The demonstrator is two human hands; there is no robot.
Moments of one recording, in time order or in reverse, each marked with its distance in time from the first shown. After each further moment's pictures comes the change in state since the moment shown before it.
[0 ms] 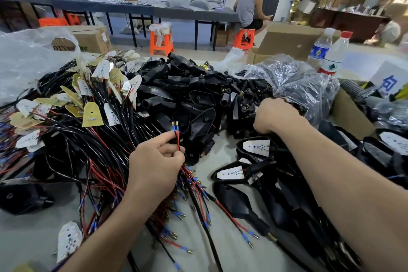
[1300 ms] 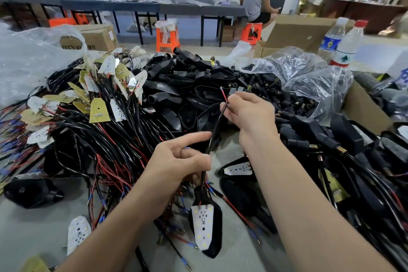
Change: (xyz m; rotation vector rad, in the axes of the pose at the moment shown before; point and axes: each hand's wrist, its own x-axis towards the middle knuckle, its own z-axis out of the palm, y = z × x) left_hand -0.011 0.010 -0.010 -0.470 -0.503 -0.078; right_hand -0.046 -0.068 0.025 1.998 0.039 0.148
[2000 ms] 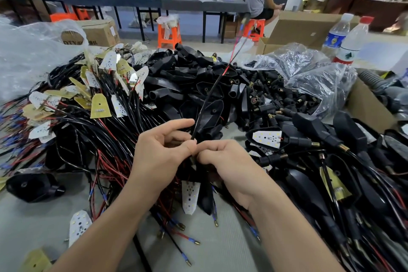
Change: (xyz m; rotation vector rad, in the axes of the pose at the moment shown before) left_hand 0.009 -0.003 -0.009 0.256 0.360 0.217; right_hand -0.083 0.031 -0.028 -0.517 -0.590 0.165
